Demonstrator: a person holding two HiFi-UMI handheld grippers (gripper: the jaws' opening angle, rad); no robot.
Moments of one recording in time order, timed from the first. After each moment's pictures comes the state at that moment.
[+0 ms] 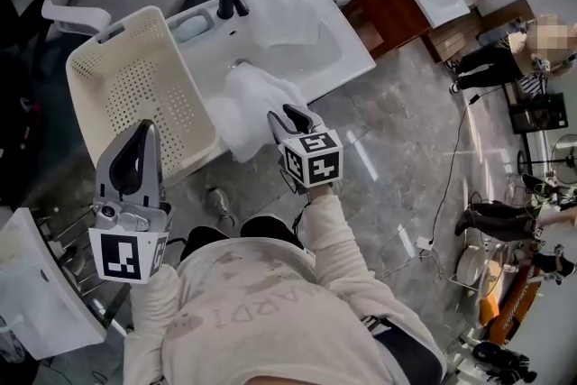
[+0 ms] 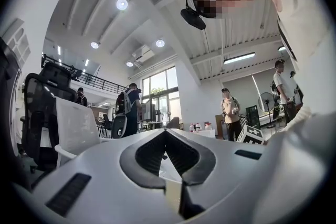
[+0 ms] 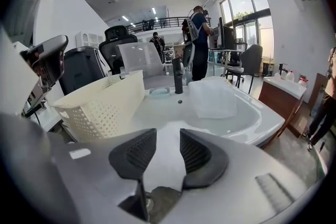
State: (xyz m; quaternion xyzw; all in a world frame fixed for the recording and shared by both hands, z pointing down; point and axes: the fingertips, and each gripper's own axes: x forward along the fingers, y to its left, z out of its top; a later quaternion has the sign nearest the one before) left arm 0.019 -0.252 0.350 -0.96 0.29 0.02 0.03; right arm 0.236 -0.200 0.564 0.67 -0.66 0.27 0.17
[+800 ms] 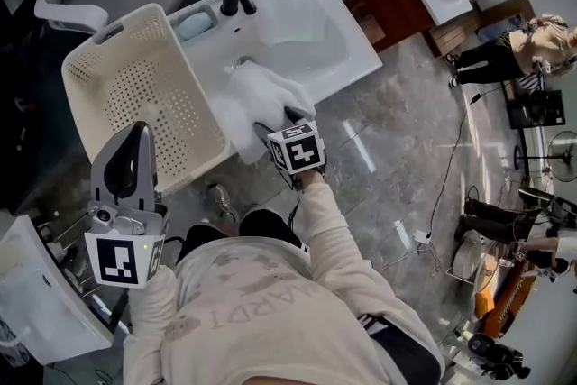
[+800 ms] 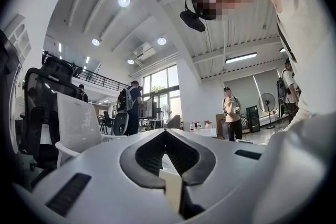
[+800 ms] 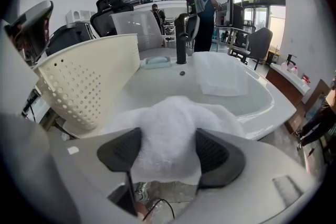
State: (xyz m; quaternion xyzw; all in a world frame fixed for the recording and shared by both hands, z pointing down) left arm 0.011 -0.283 0.362 -0.96 0.29 0.01 0.02; right arm 0.228 -0.214 0.644 0.64 -0.63 0.35 0.28
